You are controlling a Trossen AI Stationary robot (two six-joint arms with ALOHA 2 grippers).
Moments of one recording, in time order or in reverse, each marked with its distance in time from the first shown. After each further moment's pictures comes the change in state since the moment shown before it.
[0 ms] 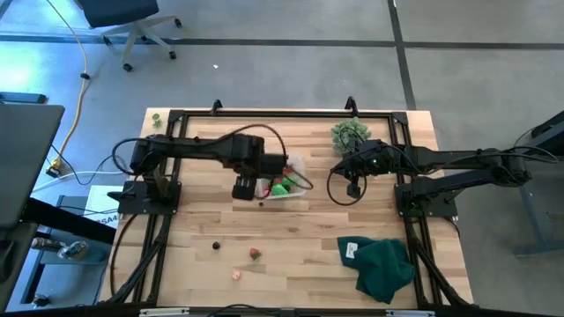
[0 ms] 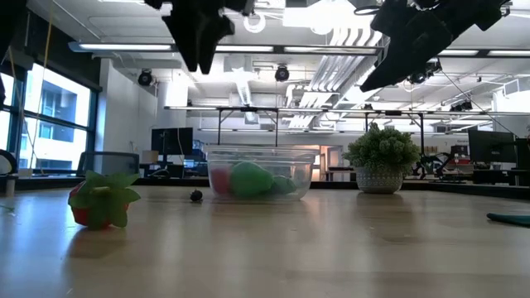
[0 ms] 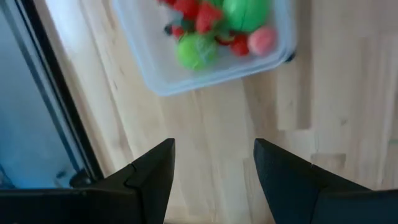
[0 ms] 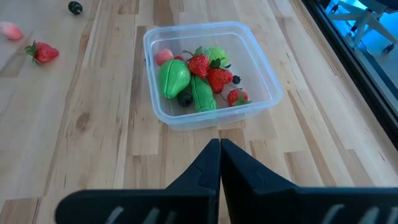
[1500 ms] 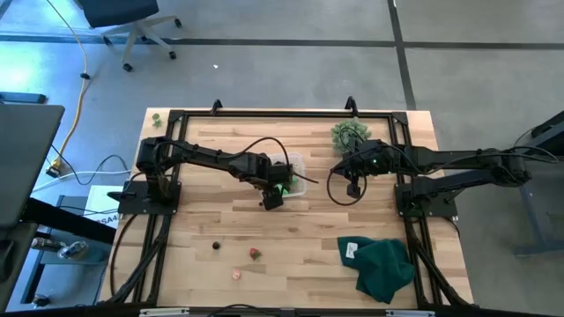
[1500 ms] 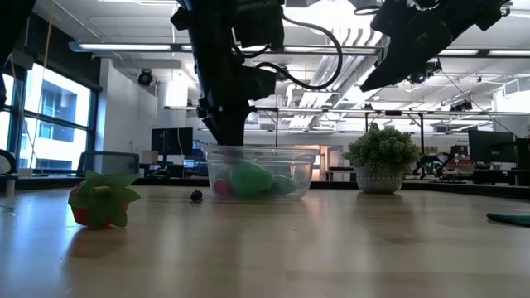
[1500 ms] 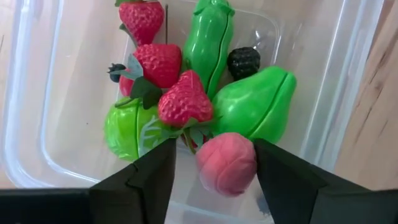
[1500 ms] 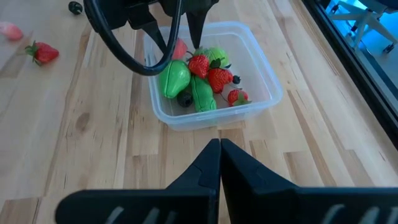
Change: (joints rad) left arm 0.049 0.049 -0.477 0.759 0.098 -0.438; right arm 0.000 0.000 0.000 0.000 0.000 0.000
